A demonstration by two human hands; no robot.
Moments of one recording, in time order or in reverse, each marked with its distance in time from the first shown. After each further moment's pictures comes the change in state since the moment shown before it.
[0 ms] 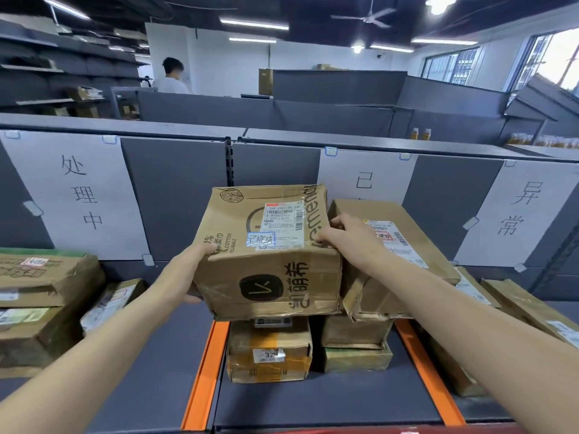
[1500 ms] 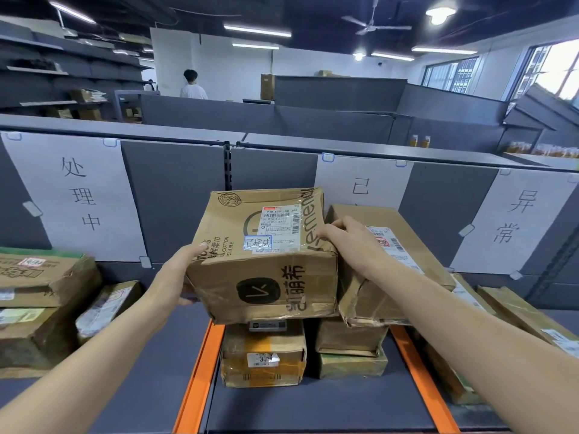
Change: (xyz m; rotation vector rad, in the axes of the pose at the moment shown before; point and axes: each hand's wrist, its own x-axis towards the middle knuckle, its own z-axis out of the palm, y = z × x) left_hand -0.008 -0.007 0.000 -0.087 0.004 0.077; right_hand 0.004 0.011 -0.008 0.099 0.042 -0.047
